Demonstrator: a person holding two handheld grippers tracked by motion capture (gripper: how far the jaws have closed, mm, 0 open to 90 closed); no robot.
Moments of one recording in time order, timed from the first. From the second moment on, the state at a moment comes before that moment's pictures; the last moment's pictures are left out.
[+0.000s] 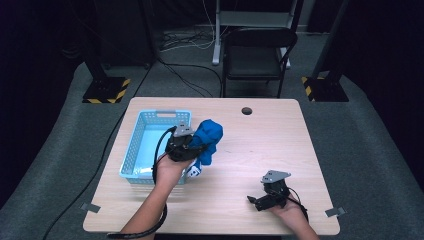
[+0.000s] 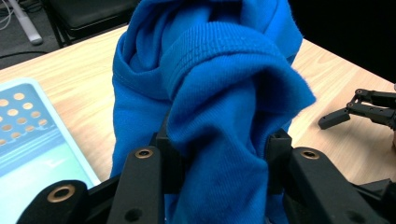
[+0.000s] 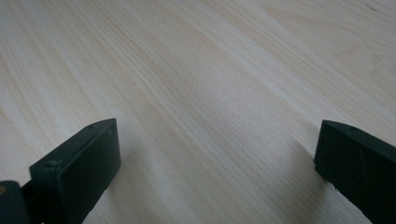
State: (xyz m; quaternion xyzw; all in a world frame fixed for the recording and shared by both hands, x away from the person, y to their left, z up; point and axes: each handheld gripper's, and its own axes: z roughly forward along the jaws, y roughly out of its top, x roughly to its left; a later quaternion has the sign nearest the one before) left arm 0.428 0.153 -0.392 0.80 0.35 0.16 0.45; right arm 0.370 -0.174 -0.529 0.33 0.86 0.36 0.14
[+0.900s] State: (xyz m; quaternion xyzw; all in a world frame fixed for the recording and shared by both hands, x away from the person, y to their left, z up) left arm 0.427 0.121 -0.417 0.82 0.34 0.14 0.44; right arm 0.370 -0.174 -0.529 0.33 0.86 0.36 0.14
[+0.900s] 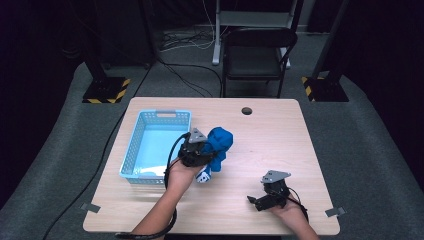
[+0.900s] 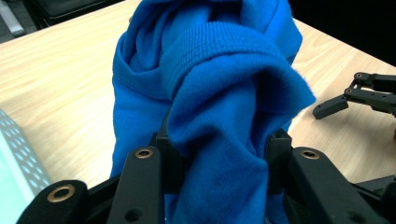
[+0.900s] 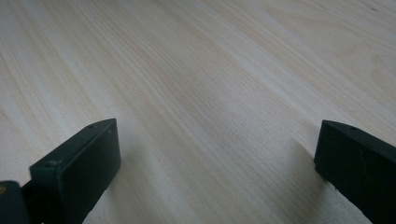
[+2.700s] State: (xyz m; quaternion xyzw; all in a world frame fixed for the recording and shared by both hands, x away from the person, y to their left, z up) left arm 0.424 0.089 -0.475 0.84 0.35 0.12 0.40; right arm 0.370 -0.174 -0.529 0.33 0.86 0.36 0.14
